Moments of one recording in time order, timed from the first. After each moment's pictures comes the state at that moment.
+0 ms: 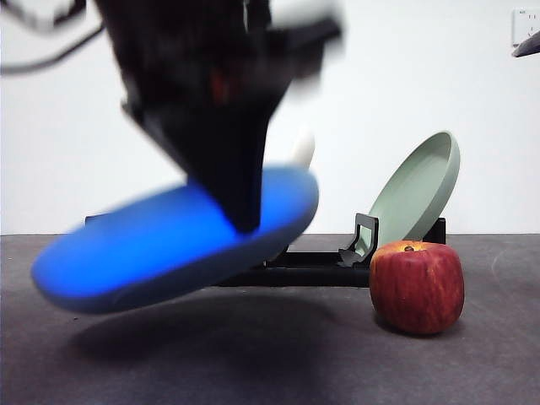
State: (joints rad) left arm -1.23 1.45 0.97 -0.63 -0.42 -0.12; right arm -0.03 0.95 0.93 -0.54 -0.70 0.19
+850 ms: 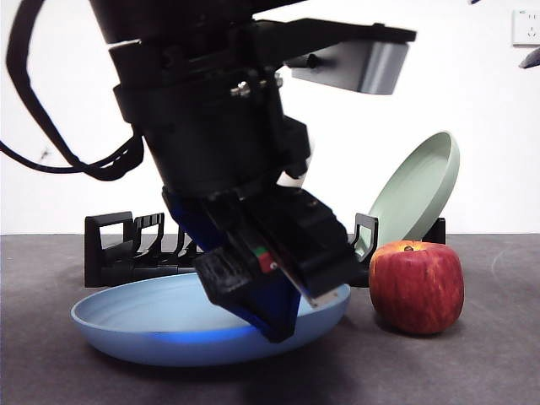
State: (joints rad) left arm -1.20 1.61 0.93 -0.45 -0.44 0.02; right arm -0.02 0.95 0.93 -0.63 -0.70 0.16
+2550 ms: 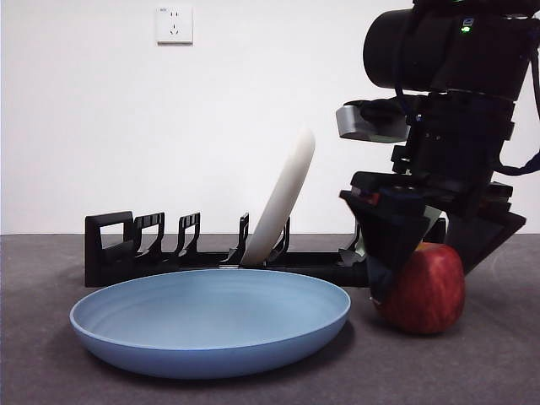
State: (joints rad) left arm -1.06 0.91 1.40 -0.79 -0.52 -0.02; right arm 0.59 1.56 0.93 -0.59 0.00 -0.01
